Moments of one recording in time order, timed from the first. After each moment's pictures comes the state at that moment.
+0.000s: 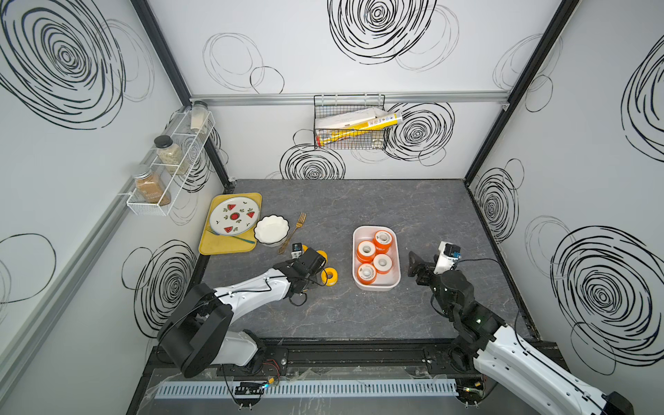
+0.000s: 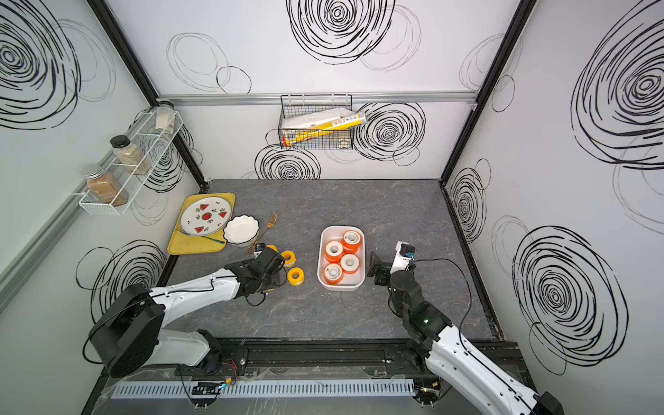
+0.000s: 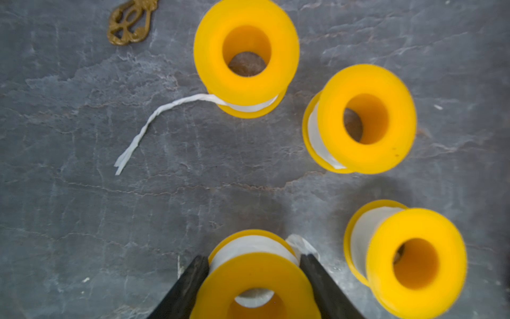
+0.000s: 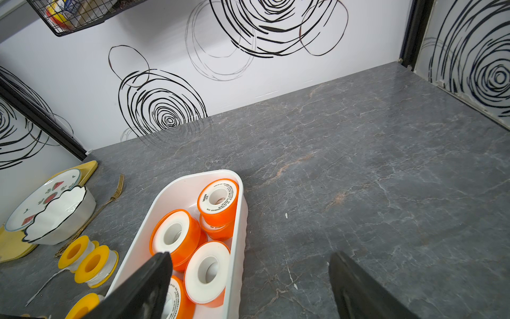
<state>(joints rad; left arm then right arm) -0.64 1.37 0.68 -0.48 -0.30 -0.77 0.68 0.54 0.27 -0.03 0.51 0.51</state>
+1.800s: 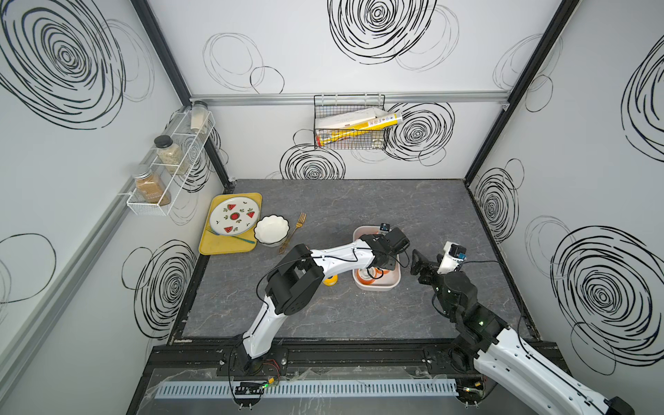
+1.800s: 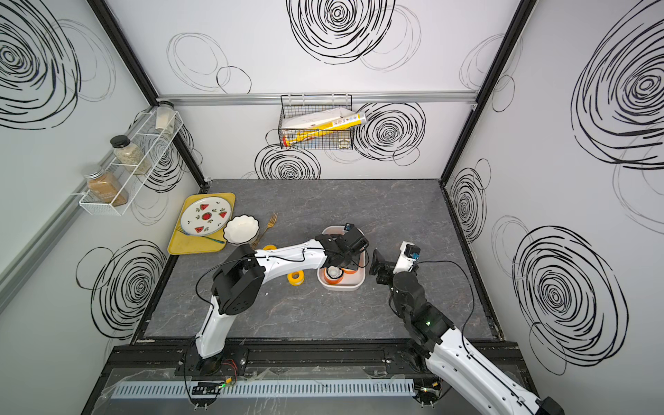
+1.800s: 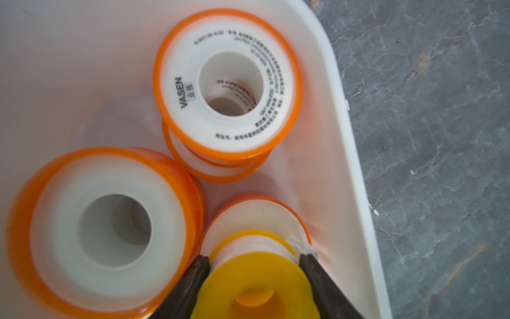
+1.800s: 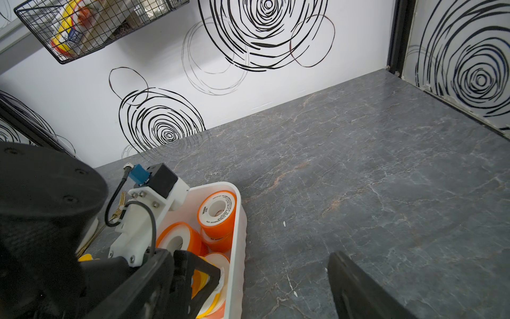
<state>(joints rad) -0.96 2.16 1.67 -0.61 -0.20 -0.70 0.68 0.50 0.26 -0.03 0.54 0.54</state>
